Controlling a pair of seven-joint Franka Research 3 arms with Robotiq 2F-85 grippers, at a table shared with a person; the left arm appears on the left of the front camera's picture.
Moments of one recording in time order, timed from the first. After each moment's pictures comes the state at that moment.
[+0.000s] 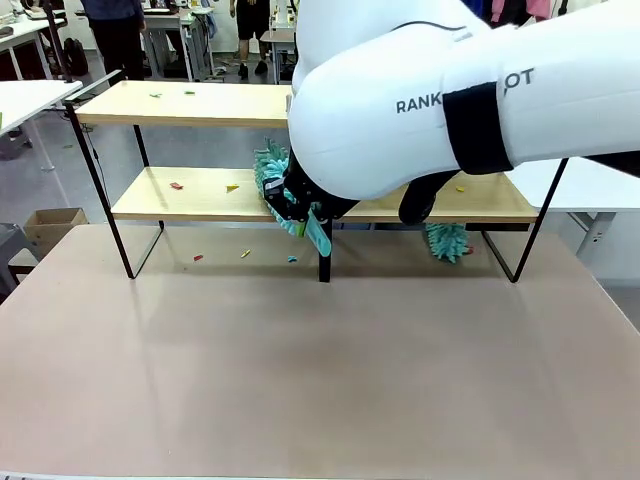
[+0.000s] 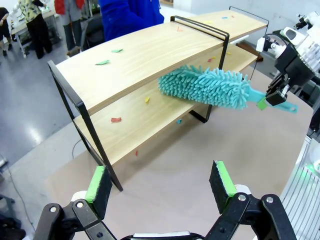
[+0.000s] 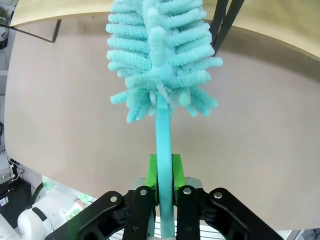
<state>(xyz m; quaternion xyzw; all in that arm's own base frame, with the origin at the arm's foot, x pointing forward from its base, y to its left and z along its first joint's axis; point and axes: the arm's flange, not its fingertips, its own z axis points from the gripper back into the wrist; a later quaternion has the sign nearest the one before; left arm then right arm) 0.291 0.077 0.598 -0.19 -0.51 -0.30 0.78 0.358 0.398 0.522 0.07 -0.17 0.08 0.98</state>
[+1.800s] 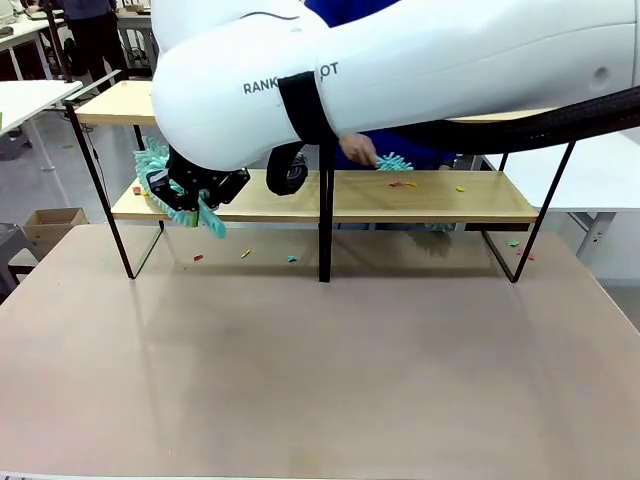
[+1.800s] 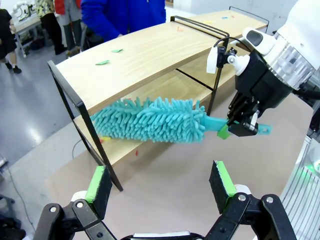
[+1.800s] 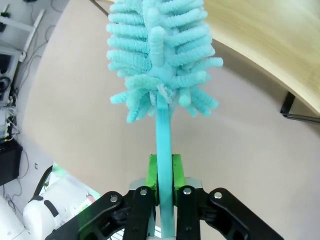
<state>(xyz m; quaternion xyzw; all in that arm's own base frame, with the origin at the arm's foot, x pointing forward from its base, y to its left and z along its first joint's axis) 0.291 0.077 0.598 -0.19 -0.51 -0.30 0.78 0.392 0.543 0.526 0.10 -0.16 0.22 0.96</state>
